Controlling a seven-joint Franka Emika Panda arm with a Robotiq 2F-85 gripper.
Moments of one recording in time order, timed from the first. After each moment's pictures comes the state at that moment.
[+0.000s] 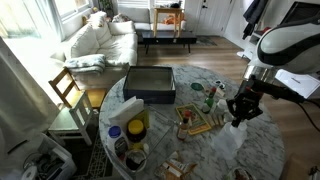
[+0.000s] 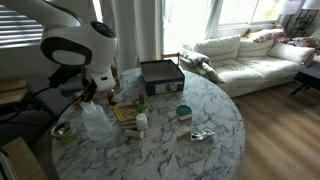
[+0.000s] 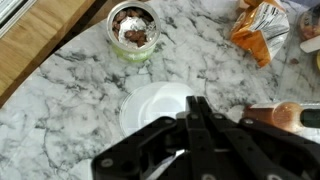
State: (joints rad) arm -0.12 -0.14 -0.11 -2.47 0.45 2.03 0.43
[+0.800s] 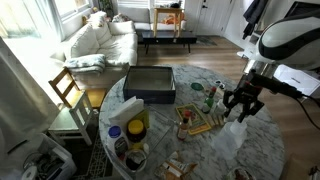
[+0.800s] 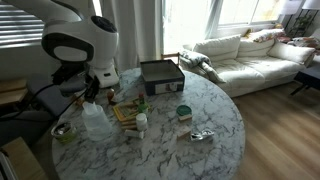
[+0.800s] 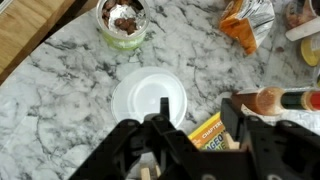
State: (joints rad) arm -0.13 -0.14 -0.11 -2.44 0.46 2.05 0.43
